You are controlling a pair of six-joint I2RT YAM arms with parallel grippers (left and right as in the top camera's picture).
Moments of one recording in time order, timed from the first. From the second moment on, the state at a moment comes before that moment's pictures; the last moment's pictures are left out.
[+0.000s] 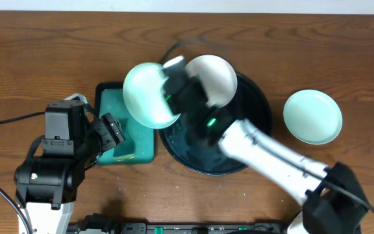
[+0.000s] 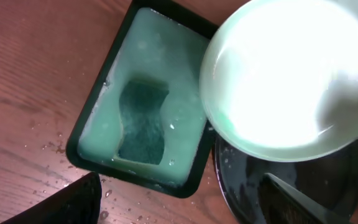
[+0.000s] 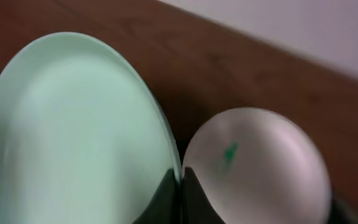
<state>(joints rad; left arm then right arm) -0.07 0.93 1.09 -1.10 0.03 -0.54 0.83 1.71 1.29 -0.23 0.39 0.19</state>
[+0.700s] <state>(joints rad) -0.07 0.94 1.09 -1.10 0.03 -0.54 -0.37 1.48 1.28 -0.92 0.02 0.42</state>
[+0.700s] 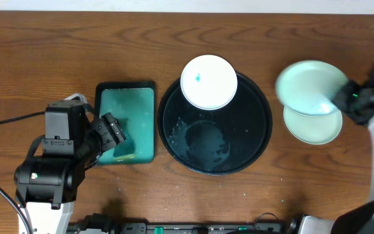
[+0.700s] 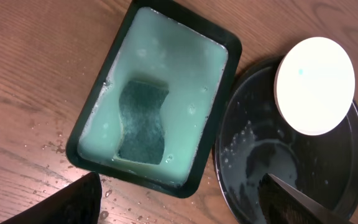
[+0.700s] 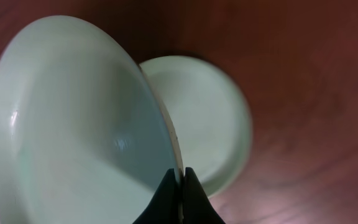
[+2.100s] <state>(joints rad) -0.07 0.94 1.09 -1.10 0.03 -0.54 -0.03 1.56 1.23 -0.78 0.01 0.35</state>
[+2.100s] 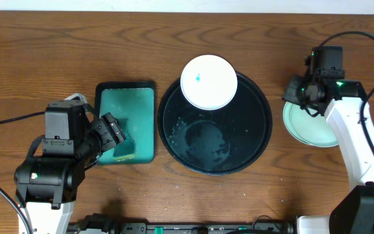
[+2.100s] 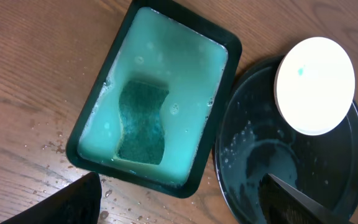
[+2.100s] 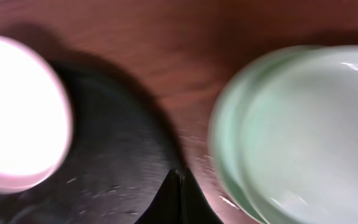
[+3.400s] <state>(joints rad) -0.07 0.94 1.09 -1.10 0.03 -0.54 -0.49 1.62 1.23 -0.86 0.31 0.38</state>
